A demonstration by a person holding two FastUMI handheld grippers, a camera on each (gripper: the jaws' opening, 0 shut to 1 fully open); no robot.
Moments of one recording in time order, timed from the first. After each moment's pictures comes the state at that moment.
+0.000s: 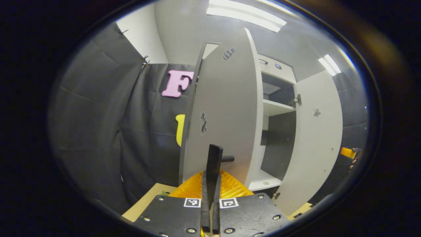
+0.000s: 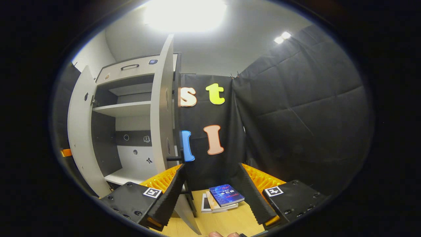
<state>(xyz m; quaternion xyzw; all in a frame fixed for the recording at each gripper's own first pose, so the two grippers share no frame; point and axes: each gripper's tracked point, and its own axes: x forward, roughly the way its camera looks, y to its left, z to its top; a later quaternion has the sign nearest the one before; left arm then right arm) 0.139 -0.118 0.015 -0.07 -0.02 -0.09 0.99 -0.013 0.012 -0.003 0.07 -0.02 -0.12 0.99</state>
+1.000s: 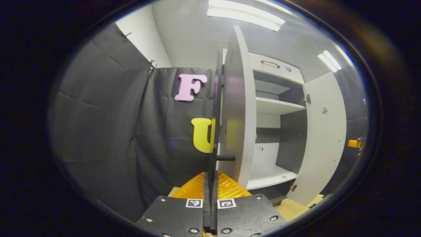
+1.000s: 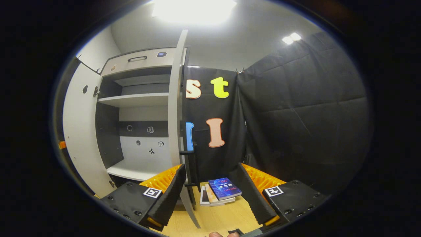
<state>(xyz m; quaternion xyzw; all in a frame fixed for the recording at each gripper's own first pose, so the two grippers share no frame) 0.128 -0.063 0.026 -0.03 -0.04 -0.06 1.00 -0.031 0.040 0.015 0.04 0.02 -0.11 0.99</state>
